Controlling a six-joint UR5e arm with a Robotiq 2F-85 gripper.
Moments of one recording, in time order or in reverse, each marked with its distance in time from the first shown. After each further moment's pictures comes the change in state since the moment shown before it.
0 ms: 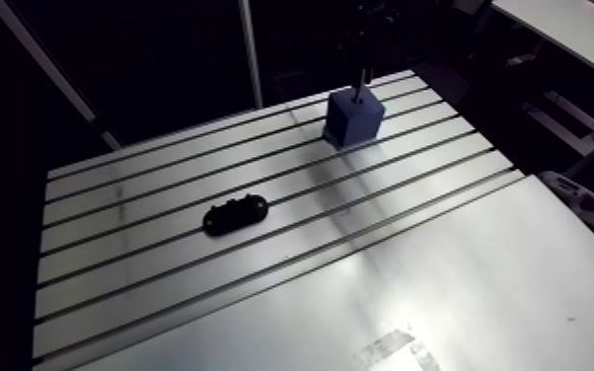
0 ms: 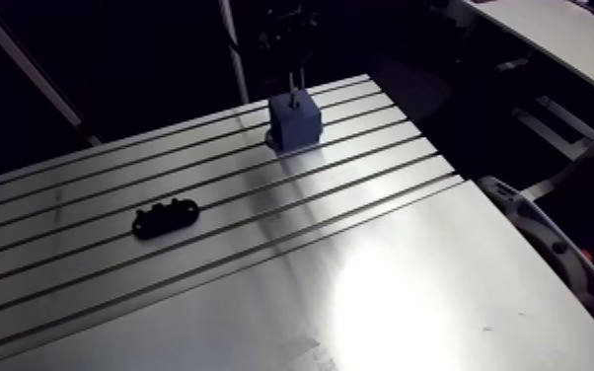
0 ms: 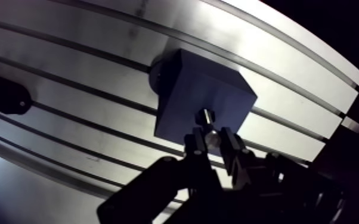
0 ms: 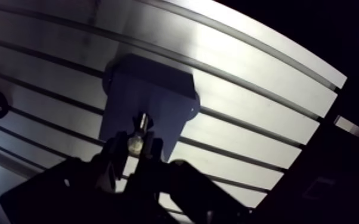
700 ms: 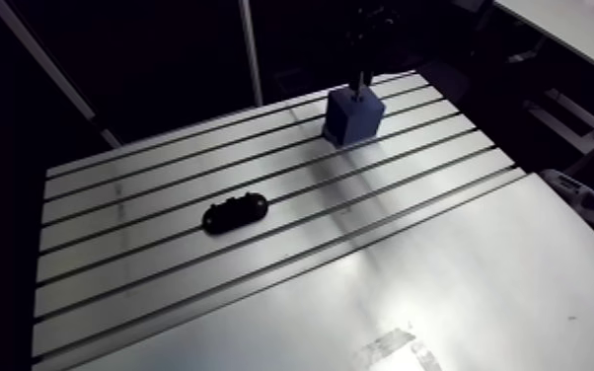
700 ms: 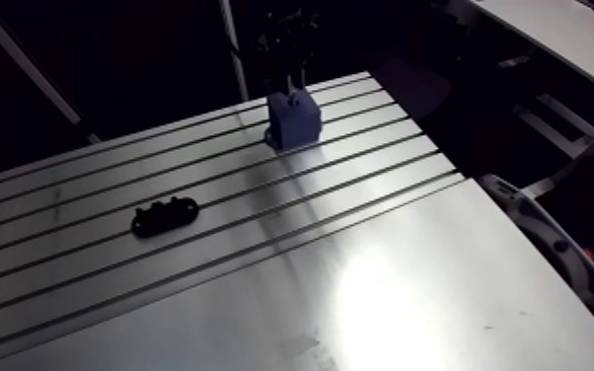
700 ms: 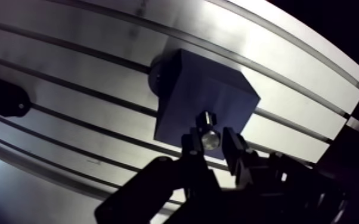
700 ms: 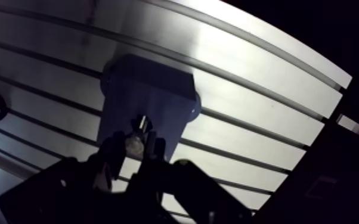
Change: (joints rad) arm 0.000 0.007 0.010 -0.011 0.001 0.010
